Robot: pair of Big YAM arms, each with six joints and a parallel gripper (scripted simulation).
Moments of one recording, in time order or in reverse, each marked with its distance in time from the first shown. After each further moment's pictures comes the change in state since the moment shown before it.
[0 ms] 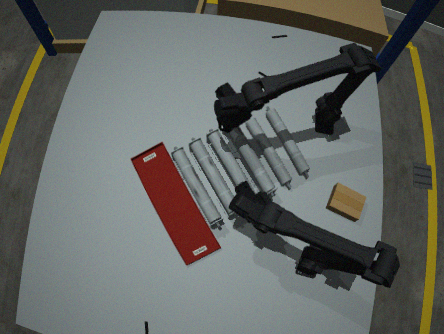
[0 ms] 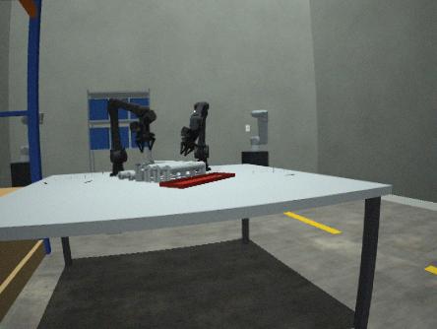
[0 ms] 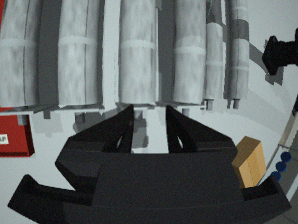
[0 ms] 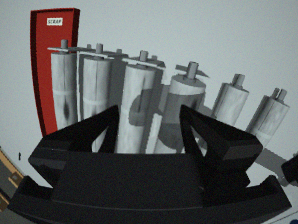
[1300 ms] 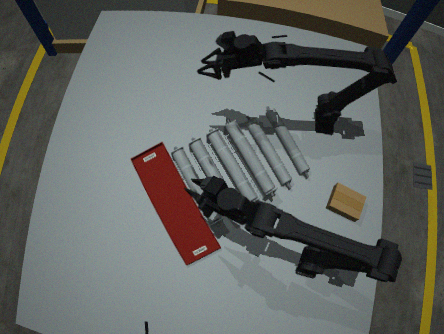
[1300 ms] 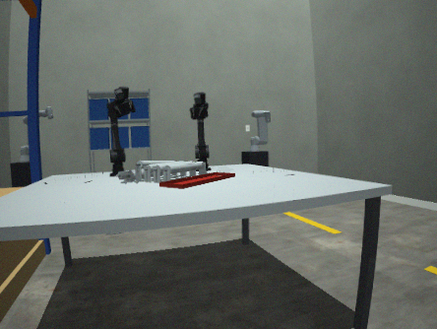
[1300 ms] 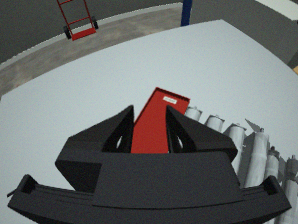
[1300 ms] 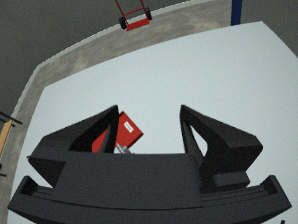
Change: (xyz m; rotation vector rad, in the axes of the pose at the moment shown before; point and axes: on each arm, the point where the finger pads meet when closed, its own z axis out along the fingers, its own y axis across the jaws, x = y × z) left arm -0.203 0.111 -0.192 -0.592 -0.745 -0.043; right arm -0.192 0.035 -0.164 -0.519 -0.710 -0.451
